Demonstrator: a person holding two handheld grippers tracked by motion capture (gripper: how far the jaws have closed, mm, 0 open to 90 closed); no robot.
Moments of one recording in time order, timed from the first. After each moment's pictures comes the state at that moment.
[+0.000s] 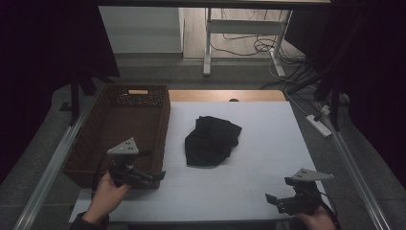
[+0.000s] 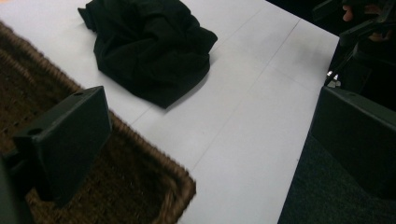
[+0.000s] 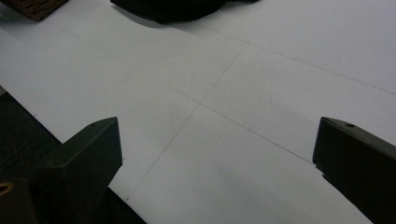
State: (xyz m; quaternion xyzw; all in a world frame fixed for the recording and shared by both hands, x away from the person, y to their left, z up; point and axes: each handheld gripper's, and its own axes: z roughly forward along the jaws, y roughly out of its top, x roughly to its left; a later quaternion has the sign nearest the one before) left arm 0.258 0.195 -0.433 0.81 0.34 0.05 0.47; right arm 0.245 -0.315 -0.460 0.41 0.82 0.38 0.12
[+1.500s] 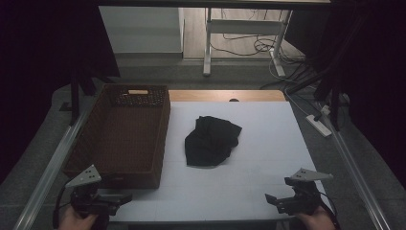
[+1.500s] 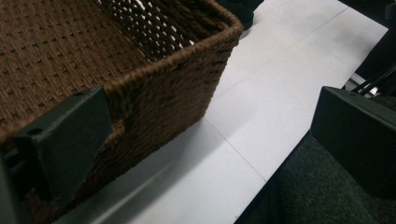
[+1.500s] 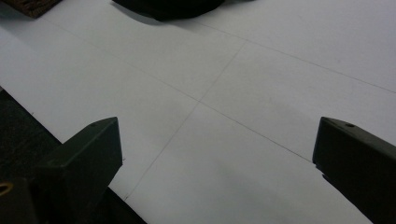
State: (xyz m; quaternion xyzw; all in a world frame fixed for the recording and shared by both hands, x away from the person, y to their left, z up) left arm 0.185 0.260 -0.463 0.77 0.43 0.09 0.45; right arm 0.245 -0.314 -0.460 0.41 0.82 0.37 0.12
